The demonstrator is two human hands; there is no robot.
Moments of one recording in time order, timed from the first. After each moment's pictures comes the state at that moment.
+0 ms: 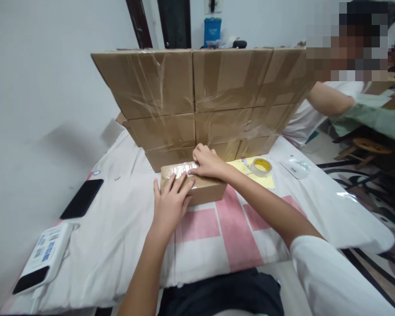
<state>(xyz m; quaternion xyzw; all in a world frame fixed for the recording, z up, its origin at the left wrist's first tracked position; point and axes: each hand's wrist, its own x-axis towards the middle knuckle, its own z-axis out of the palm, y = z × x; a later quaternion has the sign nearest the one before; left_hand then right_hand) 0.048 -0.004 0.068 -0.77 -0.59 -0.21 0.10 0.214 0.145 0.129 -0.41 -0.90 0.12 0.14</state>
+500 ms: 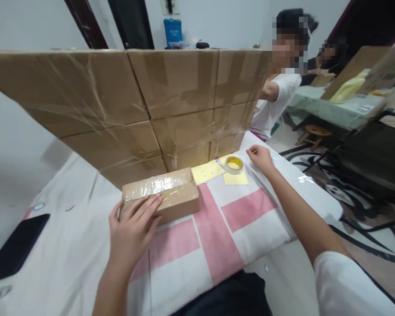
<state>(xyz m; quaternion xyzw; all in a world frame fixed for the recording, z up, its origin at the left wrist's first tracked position) 0.030 0.002 0.058 -0.81 -0.50 -0.28 0.13 0.520 0.184 0.054 -0.66 -0.69 -0.04 0.31</state>
